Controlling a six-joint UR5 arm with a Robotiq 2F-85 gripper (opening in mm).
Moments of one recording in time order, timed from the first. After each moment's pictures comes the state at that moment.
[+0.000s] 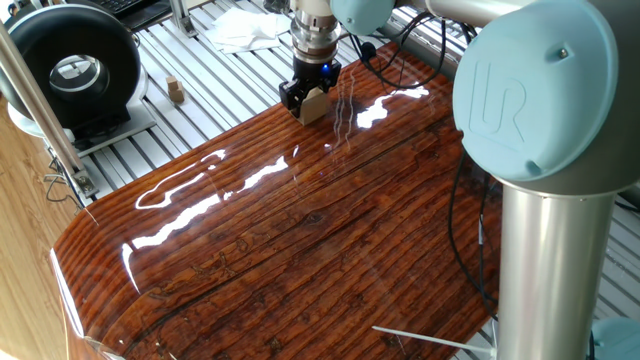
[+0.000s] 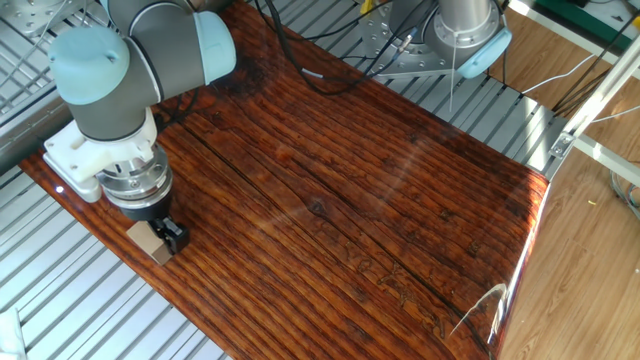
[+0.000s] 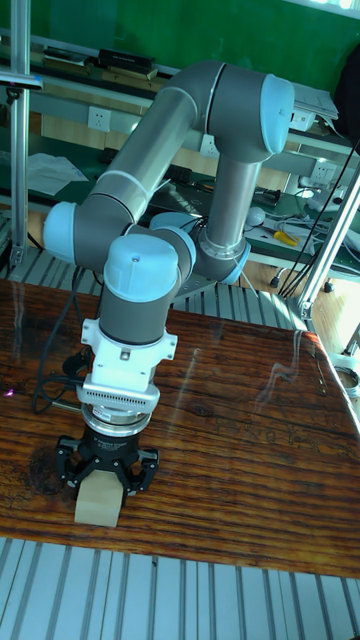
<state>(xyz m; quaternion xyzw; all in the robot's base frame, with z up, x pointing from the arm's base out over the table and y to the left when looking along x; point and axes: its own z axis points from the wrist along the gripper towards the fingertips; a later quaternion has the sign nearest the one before) 0.690 -0.058 0.007 0.02 1.00 0.00 0.06</state>
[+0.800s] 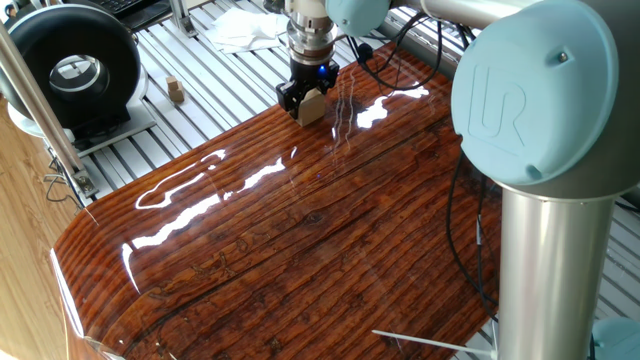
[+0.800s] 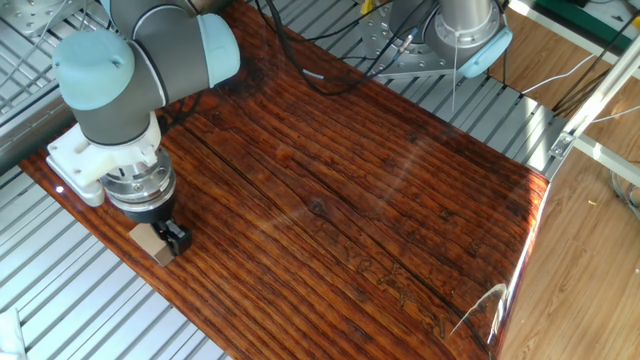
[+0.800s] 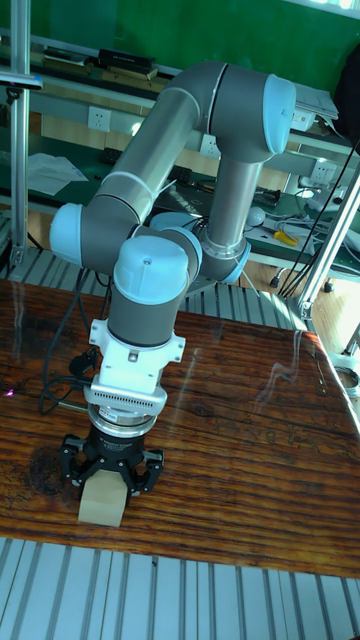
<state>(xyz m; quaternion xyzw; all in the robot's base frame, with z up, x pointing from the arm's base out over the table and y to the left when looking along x) 0.689 -0.053 0.007 0.03 1.00 0.00 0.05</state>
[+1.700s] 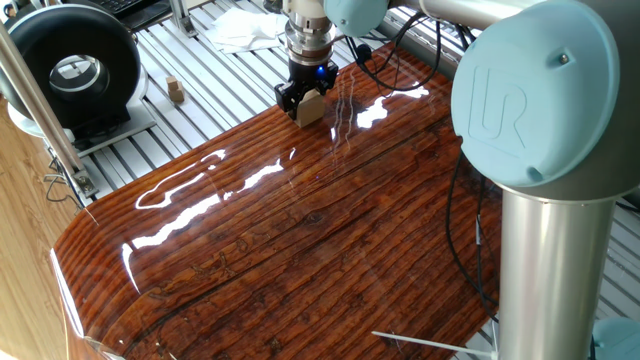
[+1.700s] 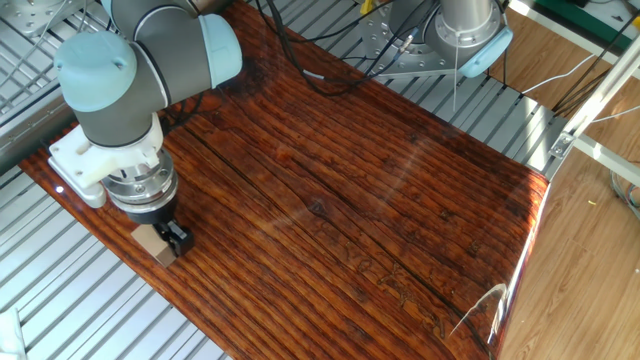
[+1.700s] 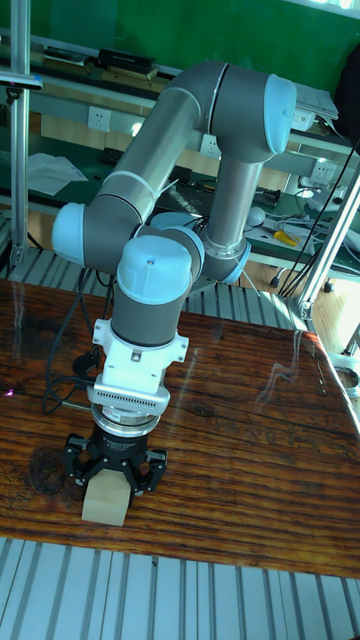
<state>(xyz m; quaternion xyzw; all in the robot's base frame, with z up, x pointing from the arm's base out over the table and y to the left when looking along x) 0.688 -0.048 0.008 0.03 1.00 0.00 0.05</state>
